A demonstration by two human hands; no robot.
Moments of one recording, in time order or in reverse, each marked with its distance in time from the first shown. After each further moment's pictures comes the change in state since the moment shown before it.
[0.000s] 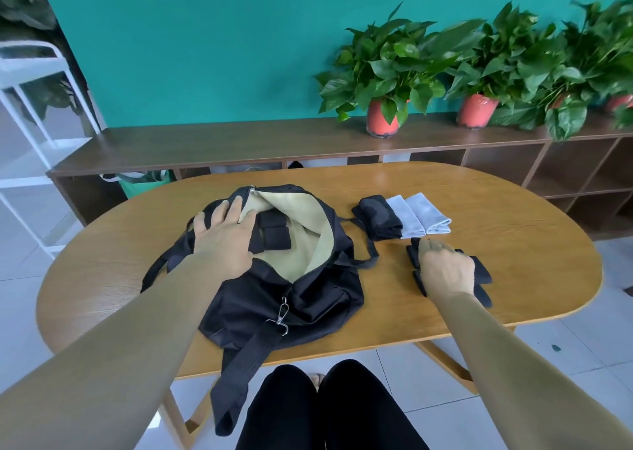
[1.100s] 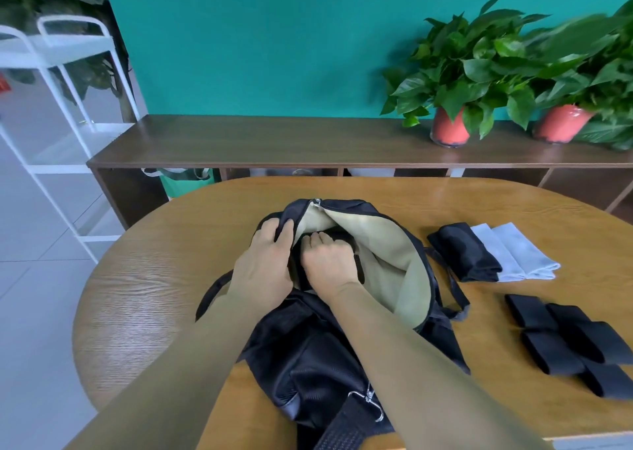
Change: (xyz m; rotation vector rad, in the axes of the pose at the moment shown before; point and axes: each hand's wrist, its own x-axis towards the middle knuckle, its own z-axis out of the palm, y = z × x) left_hand 0.039 -0.067 0.035 -0.365 0.184 0.015; right_hand 0.092 -0.305 0.005 0.016 -0.003 -0.481
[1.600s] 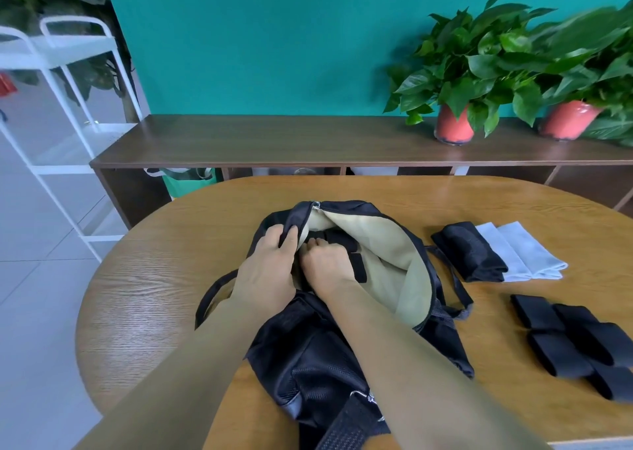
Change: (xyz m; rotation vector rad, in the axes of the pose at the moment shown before) left_hand 0.000 -0.003 0.010 0.029 -0.066 0.008; right_hand 0.009 -0.001 0.022 0.040 -0.135 -0.072
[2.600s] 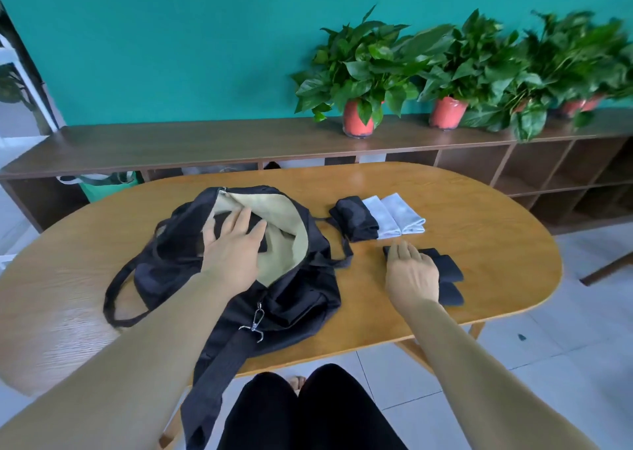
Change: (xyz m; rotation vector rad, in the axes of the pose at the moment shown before) left_hand -0.038 0.119 -0.003 0.267 -0.003 0.096; right_hand -0.250 0.193 0.002 -0.076 0.053 0.584
